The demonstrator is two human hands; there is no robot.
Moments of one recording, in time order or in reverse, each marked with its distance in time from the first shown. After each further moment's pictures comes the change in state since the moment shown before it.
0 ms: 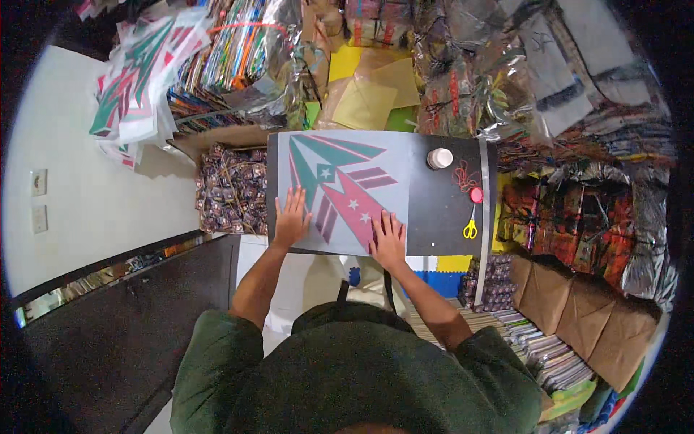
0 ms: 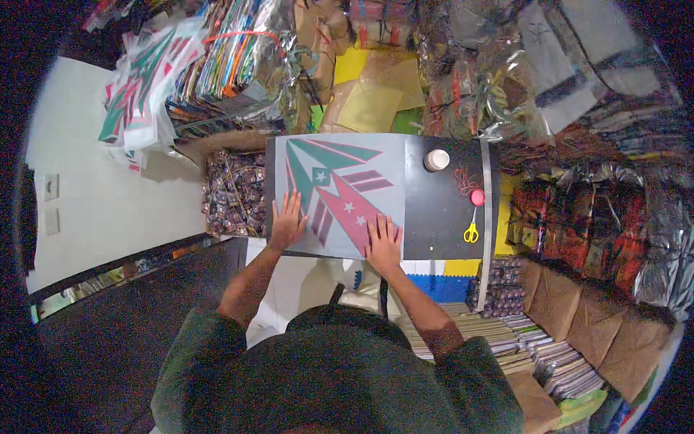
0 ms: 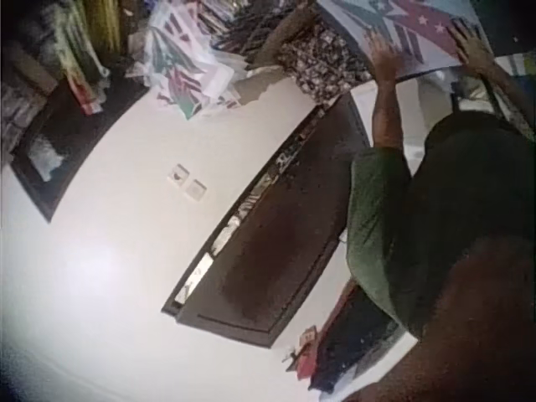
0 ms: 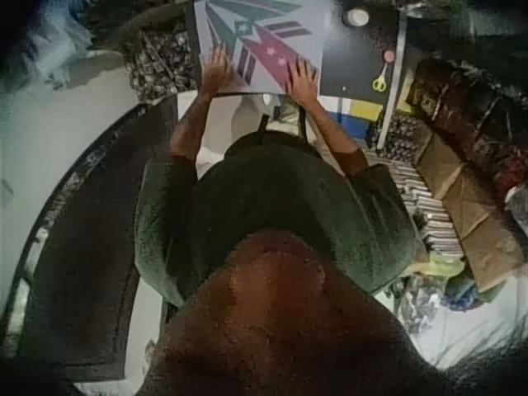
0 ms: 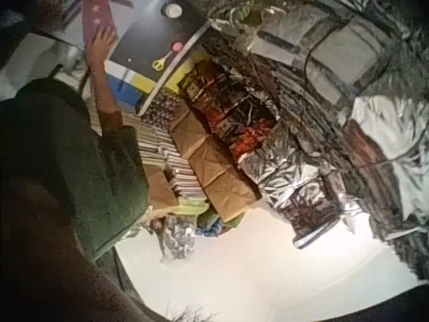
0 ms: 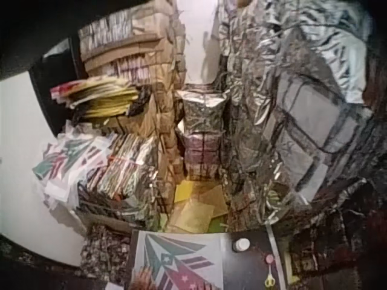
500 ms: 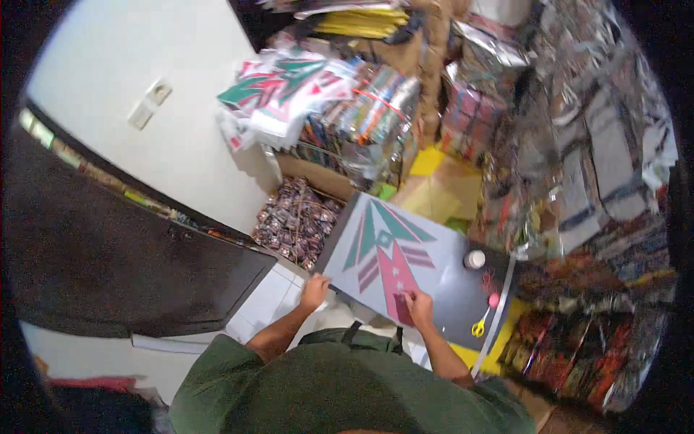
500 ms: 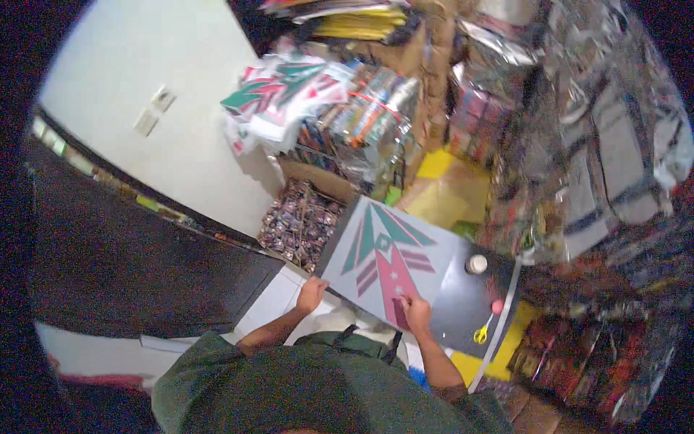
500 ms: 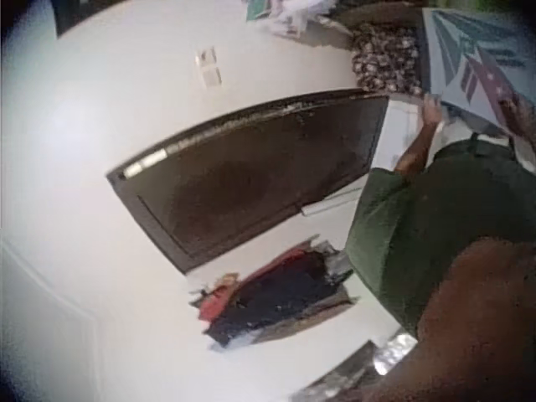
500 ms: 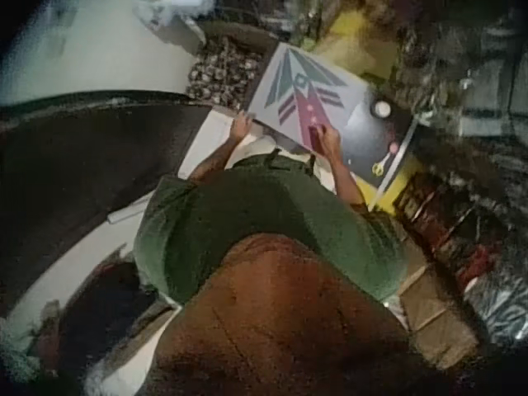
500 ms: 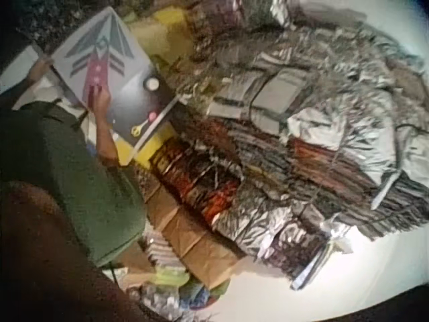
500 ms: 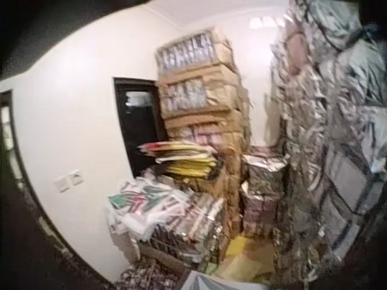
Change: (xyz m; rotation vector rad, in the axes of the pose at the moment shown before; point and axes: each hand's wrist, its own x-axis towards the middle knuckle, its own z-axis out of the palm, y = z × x) left_hand -0.137 0.029 -0.015 -0.535 0.261 -0.457; right_hand 0.021 0.024 -0.050 0.476 0.100 -0.123
